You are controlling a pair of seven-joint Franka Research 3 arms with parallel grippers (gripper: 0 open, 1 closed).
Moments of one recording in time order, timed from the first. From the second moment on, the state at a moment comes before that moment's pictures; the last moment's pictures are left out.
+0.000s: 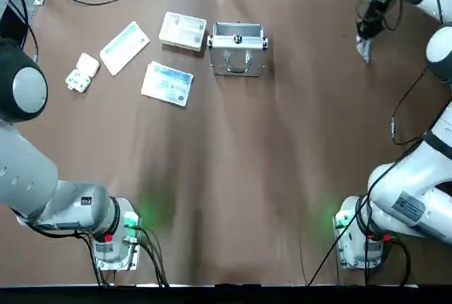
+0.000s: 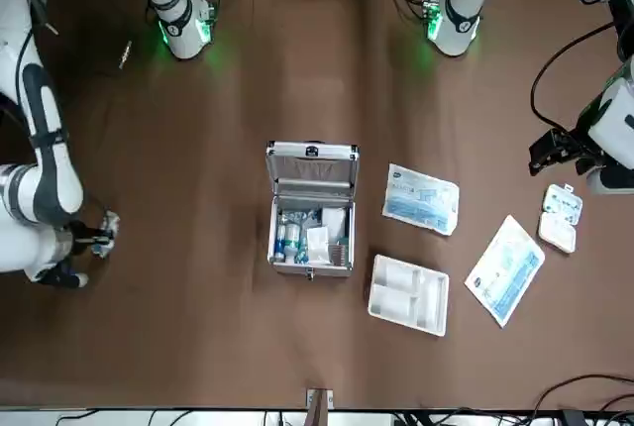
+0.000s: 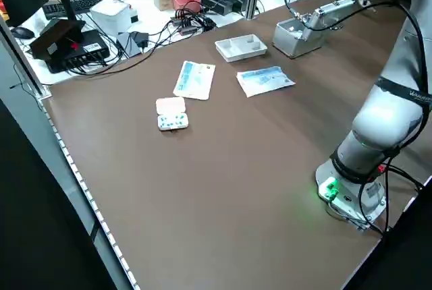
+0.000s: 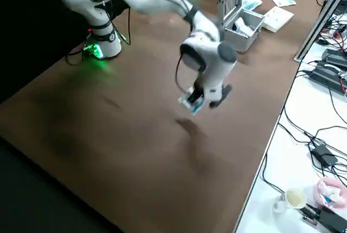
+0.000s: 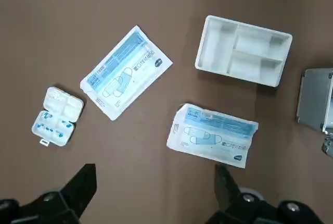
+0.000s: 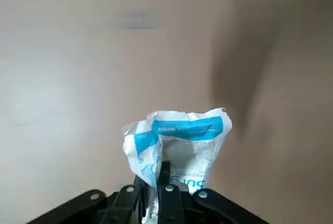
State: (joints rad) left arm 0.01 0.18 -0.12 -1.36 0.03 1.59 -0.10; right arm -0.45 0.73 0.40 -1.42 -0.22 1.80 0.16
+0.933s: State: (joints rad) left arm 0.00 0.18 -0.12 -1.36 0.03 1.59 -0.10; right arm -0.16 0.73 0.74 -1.29 -0.20 1.94 0.98
